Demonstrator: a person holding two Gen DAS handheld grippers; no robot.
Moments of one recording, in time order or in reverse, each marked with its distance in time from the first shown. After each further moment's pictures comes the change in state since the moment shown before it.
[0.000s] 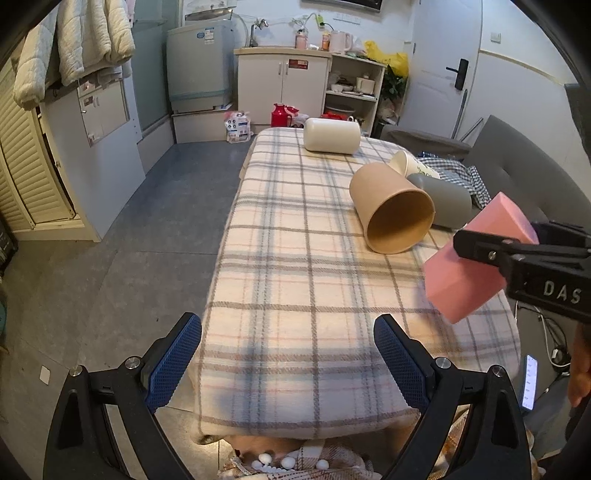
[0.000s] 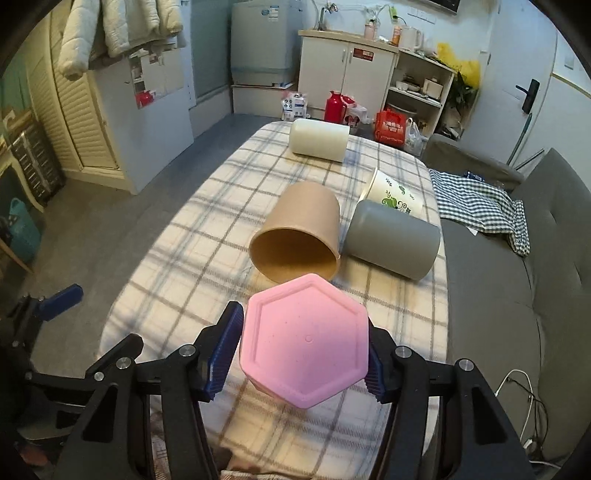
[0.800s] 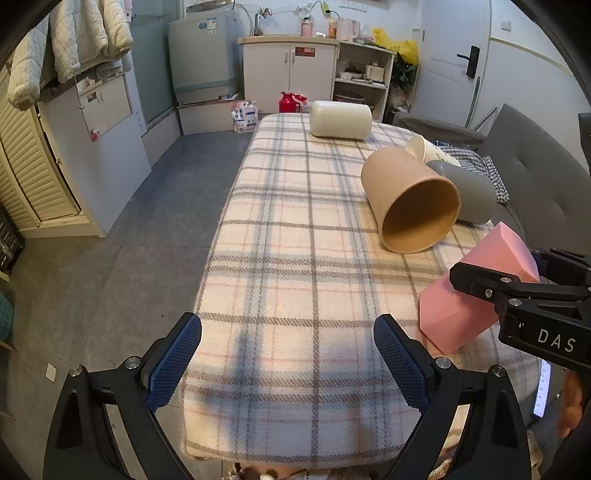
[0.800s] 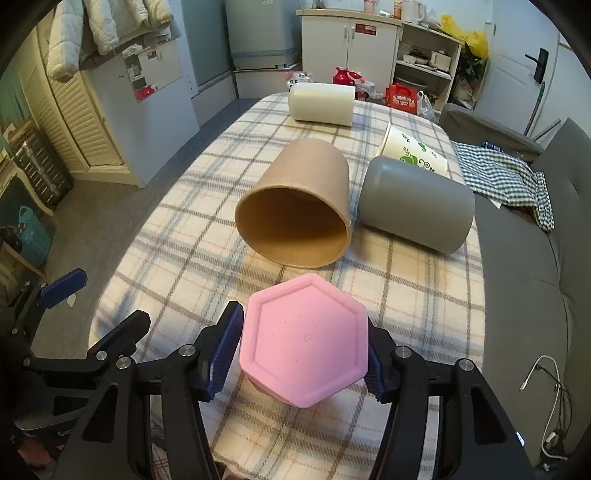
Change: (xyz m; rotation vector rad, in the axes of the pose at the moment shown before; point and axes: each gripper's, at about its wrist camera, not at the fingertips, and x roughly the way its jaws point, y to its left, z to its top) left arm 0.038 -0.010 0.008 0.001 0.045 0.047; right arm 0.045 -0.012 -0.008 0.036 0.059 0.077
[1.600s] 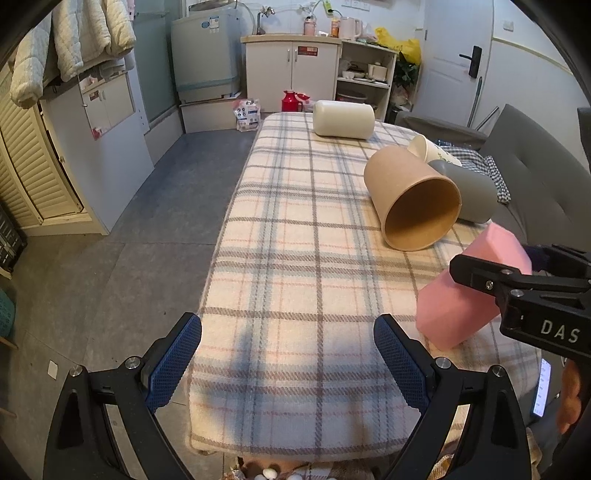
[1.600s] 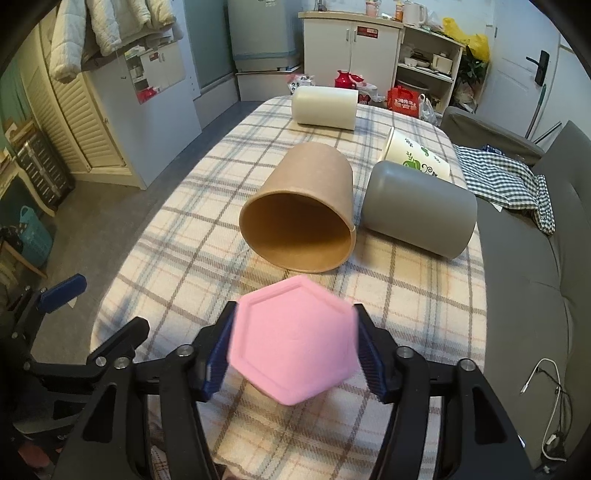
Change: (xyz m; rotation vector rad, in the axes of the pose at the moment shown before) left arm -0.006 0.003 -0.003 -0.003 0.002 0.008; right arm -0.006 0.001 0.002 0.015 -0.024 0.010
